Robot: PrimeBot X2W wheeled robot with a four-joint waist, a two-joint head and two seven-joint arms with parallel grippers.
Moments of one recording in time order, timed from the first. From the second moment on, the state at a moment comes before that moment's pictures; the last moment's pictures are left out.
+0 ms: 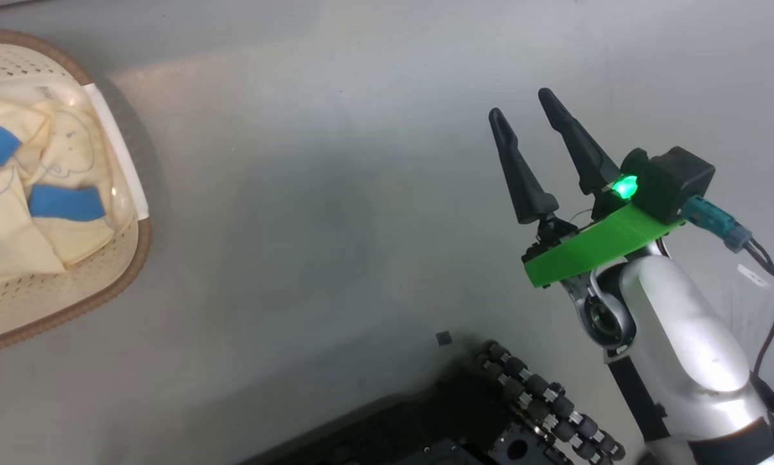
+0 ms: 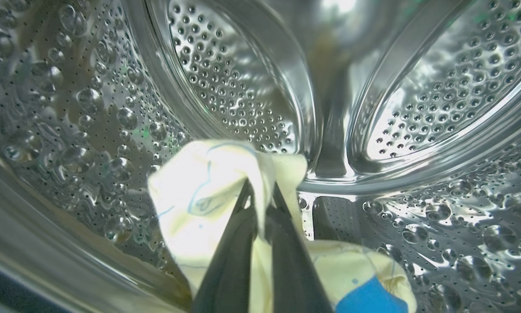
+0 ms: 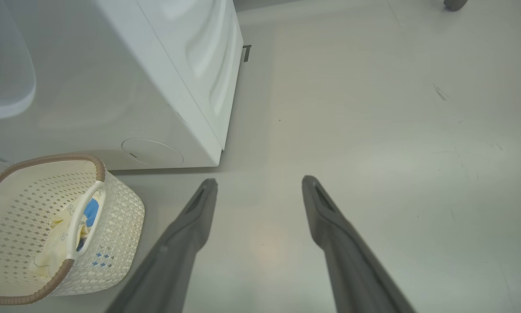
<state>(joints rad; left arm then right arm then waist) -1.68 0.71 -0.40 0.84 -0.55 0.03 -0.05 -0.48 -0.05 0.32 0.22 0.36 0.12 -0.25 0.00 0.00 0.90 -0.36</state>
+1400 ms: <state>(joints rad) -1.16 0.53 -0.38 0.72 -0.72 0.02 -0.23 -0.43 -0.09 0.19 0.23 0.31 0.12 -0.25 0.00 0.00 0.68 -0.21</state>
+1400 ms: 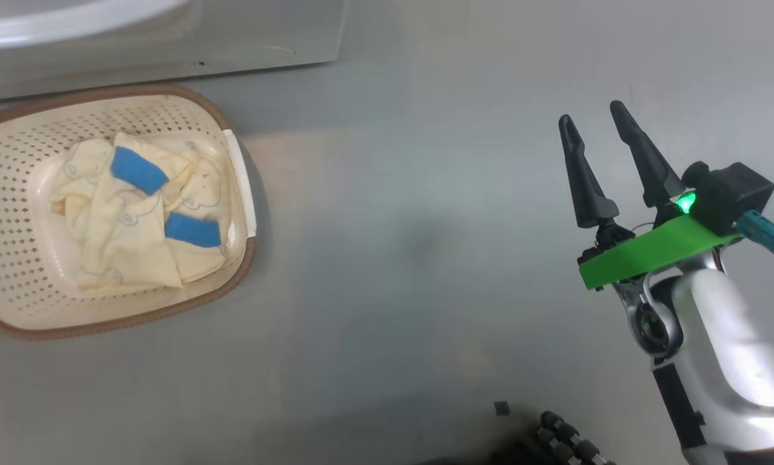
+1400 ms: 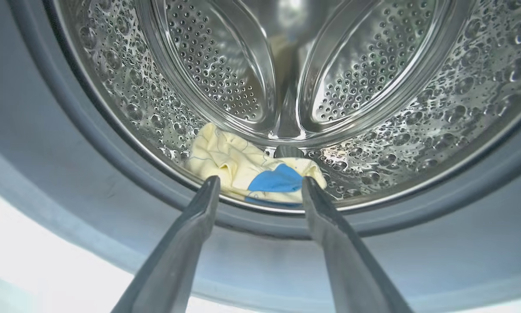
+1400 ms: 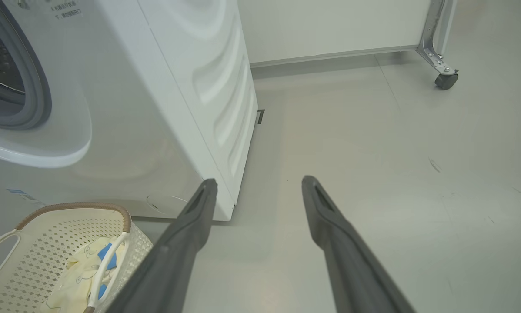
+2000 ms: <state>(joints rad) -0.50 0.44 -0.35 0.18 -0.65 0.24 -0.25 -0.33 -0.11 0.16 0.22 0.28 0.12 -0.23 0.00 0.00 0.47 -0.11</state>
